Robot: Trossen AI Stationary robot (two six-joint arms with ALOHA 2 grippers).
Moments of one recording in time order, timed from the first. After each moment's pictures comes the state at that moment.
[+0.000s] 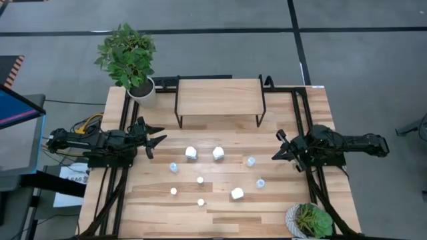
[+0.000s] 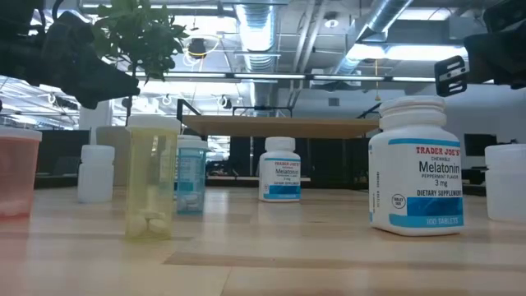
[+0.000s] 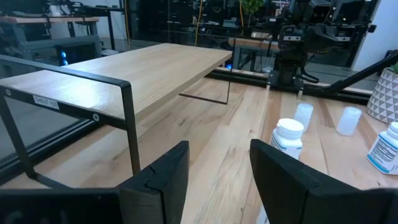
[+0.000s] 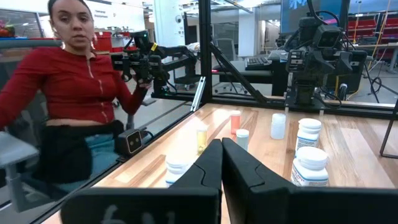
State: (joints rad) left arm -0.12 0.07 0.07 -0.12 -0.48 -0.14; right arm -0.04 0.04 0.01 0.08 -0.47 0.06
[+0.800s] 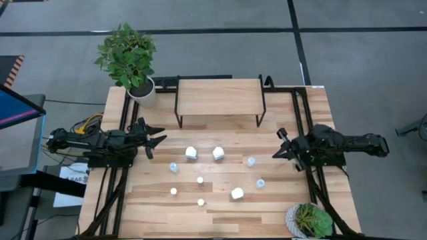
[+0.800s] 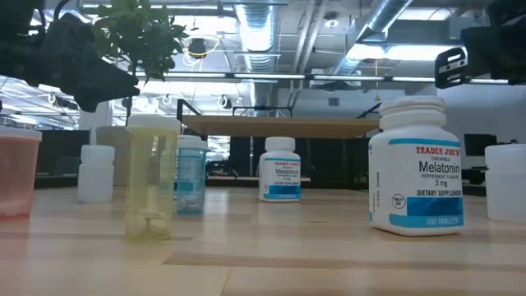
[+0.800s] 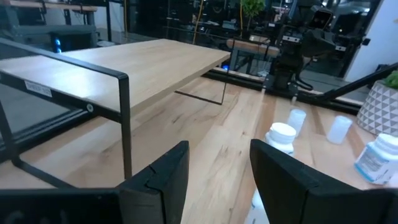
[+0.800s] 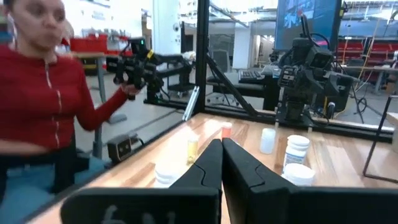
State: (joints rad) left arm -0.12 0.07 0.07 -0.11 -0.46 -0.23; right arm -0.04 0.04 0.01 0.15 -0.44 0.05
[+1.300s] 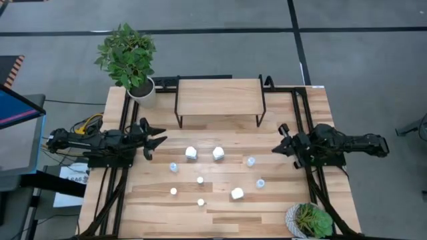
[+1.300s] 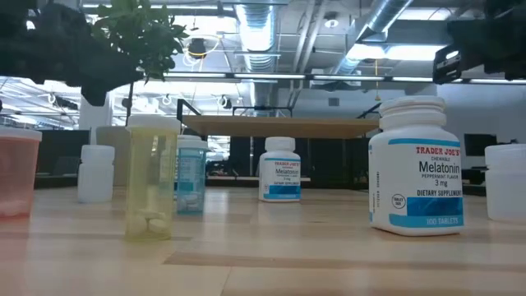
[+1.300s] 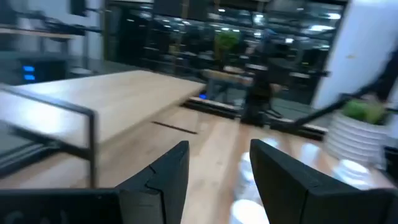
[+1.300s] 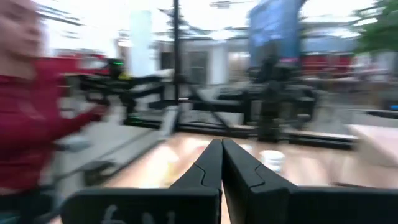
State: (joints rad) left arm -0.12 0.07 0.01 0.11 -0.35 -0.19; right arm -0.04 0.04 0.01 0.22 -0.27 0.02
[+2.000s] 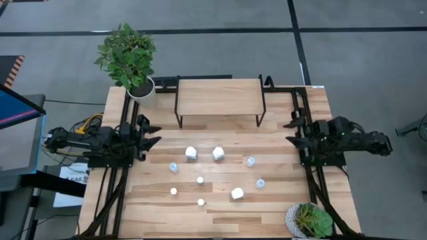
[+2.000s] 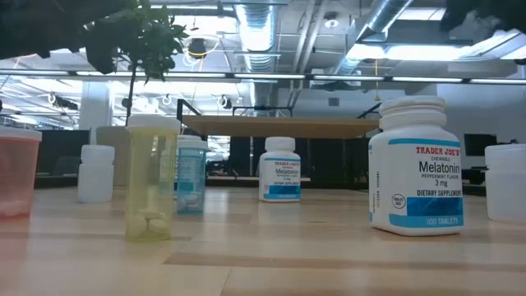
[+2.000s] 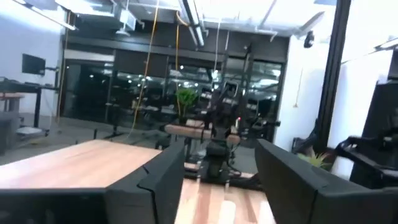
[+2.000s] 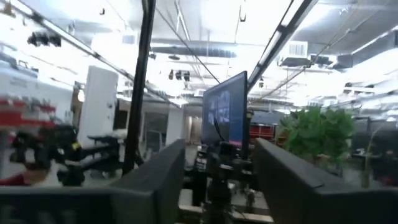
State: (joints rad) left arm -0.12 0.15 0.06 0.41 -0.24 -0.08; right arm -0.04 0.13 0.20 0.43 -0.16 0.03
